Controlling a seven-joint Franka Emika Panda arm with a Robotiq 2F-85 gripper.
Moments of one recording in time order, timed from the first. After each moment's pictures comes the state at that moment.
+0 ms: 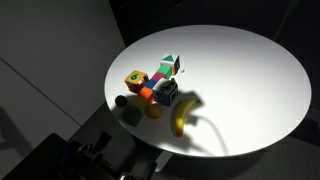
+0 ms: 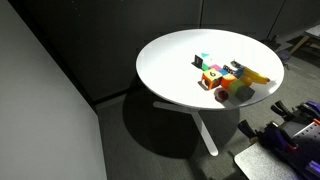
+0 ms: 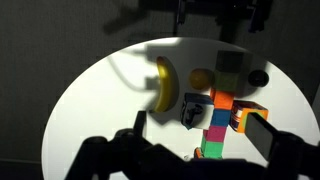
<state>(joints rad) -0.09 -0.38 -0.21 -2.24 -0.11 1.82 -0.31</state>
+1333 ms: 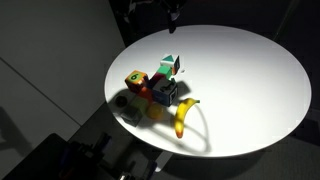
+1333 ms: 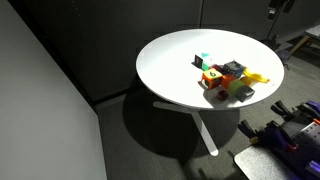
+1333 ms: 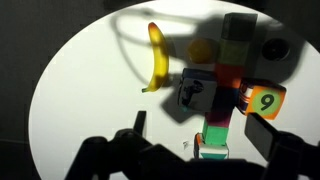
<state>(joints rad) -0.08 -0.25 -0.11 -2.33 -0.11 2.13 -0.18</state>
